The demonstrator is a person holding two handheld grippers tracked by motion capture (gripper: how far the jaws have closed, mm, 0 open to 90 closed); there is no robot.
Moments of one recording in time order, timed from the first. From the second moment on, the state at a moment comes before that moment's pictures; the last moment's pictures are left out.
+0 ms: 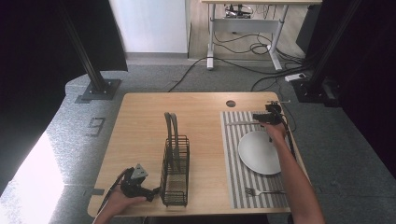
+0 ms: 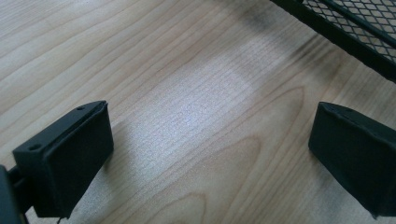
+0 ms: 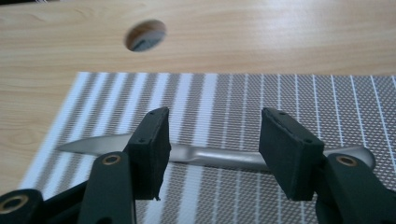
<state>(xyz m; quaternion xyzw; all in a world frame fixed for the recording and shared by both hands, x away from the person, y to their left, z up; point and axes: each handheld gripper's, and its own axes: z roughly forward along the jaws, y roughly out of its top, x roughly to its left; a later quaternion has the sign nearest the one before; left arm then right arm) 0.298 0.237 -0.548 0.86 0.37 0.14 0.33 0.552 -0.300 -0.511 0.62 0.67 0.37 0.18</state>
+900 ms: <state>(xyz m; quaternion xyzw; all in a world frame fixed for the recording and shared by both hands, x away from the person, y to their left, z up) 0.299 0.237 -0.548 0.86 0.36 0.13 0.33 0.409 -0.254 -0.458 0.49 0.71 0.48 0.15</state>
